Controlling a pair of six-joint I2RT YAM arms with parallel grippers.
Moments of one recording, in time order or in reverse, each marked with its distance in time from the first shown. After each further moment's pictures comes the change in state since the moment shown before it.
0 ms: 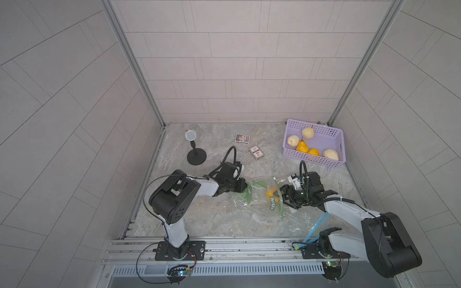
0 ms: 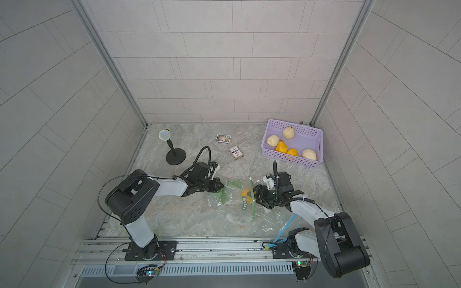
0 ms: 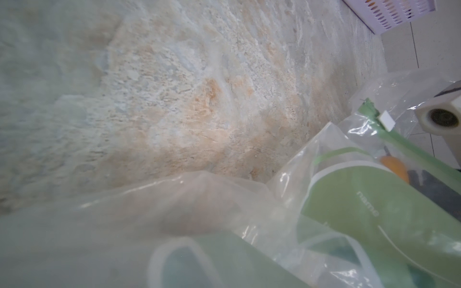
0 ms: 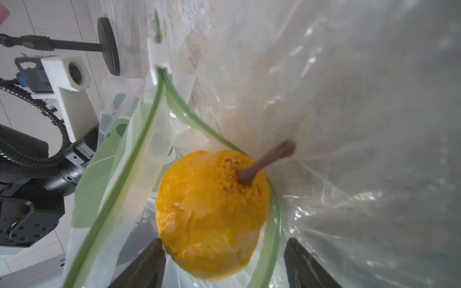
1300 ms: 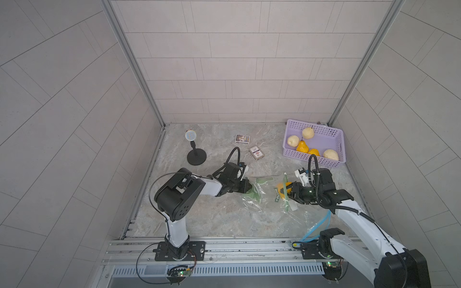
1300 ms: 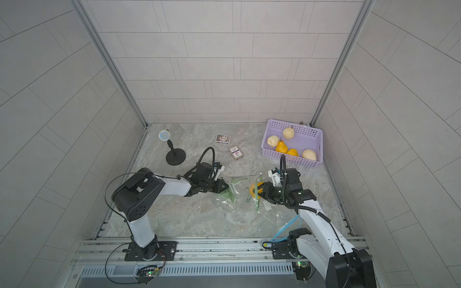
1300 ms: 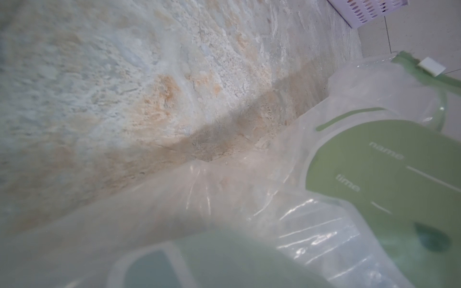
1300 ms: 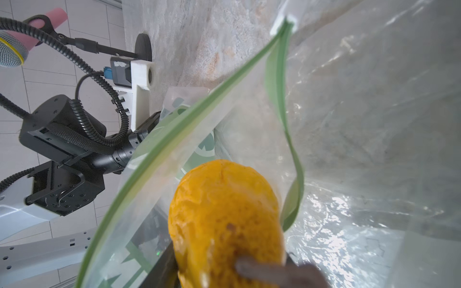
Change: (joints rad) left arm -0.005 0.050 0.027 0.050 0.059 -0.023; right arm -0.079 -0.293 0.108 -0.367 0.021 -0.150
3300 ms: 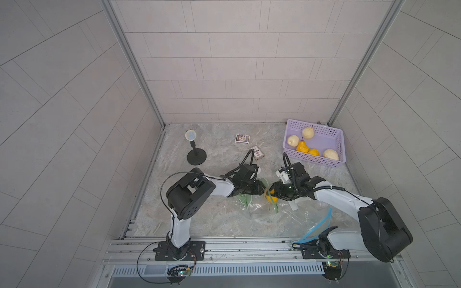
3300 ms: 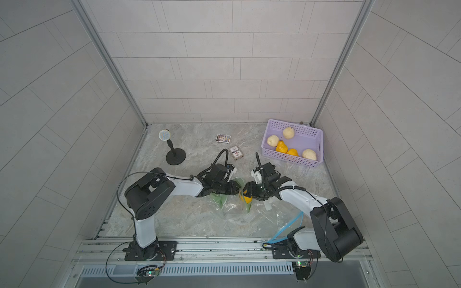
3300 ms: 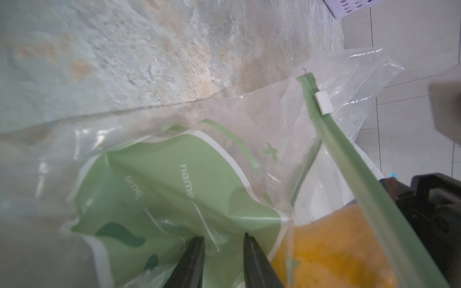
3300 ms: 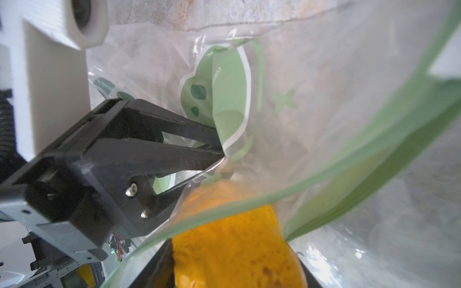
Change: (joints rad) left arm -0.172 0.087 0.143 0.006 -0.017 -0.201; right arm 0.263 0.386 0.137 0.119 0.182 -0.017
